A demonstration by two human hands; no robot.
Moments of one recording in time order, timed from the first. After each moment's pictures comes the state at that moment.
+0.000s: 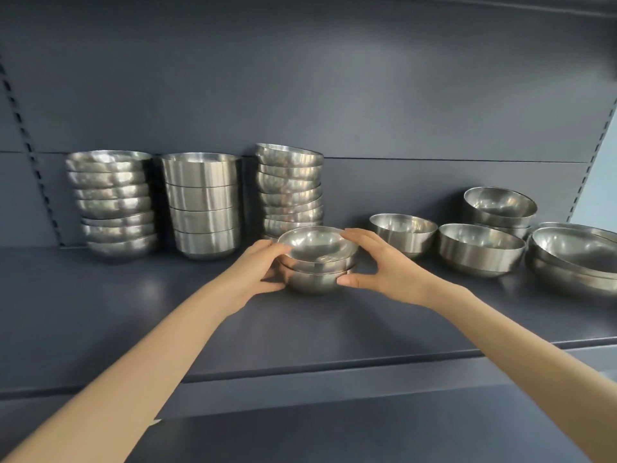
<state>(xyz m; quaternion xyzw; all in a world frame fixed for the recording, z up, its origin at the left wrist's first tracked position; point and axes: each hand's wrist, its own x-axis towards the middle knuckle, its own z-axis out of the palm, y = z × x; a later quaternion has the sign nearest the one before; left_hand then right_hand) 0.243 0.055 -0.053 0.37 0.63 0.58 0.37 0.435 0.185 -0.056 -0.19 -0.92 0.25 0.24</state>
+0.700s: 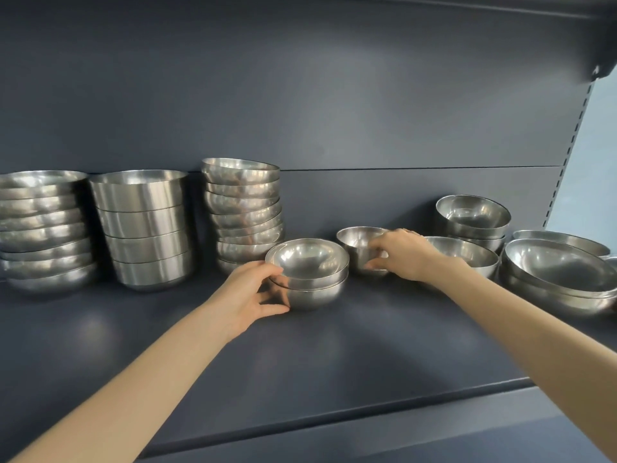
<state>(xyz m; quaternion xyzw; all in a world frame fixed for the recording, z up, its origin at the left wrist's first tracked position) 0.280 0.109 -0.049 0.30 0.59 0.62 0.42 0.469 0.292 -0.024 -0.37 -0.92 -0.04 0.11</state>
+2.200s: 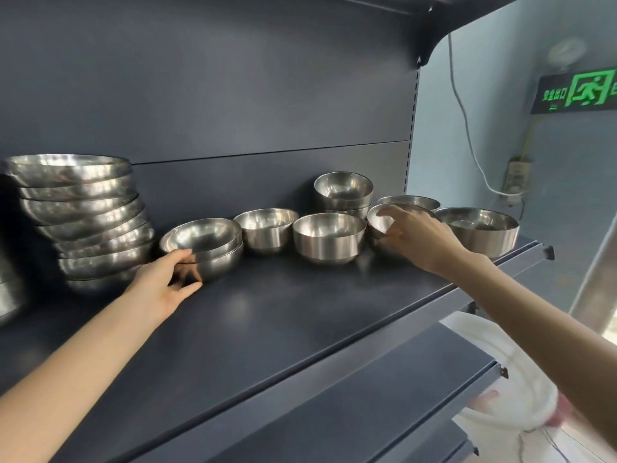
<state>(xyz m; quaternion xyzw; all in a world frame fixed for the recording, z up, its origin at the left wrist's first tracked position) 0.311 0.185 -0.057 0.21 0.56 0.67 0.44 0.655 0.269 -0.030 -0.55 -0.80 -0.05 0.24</state>
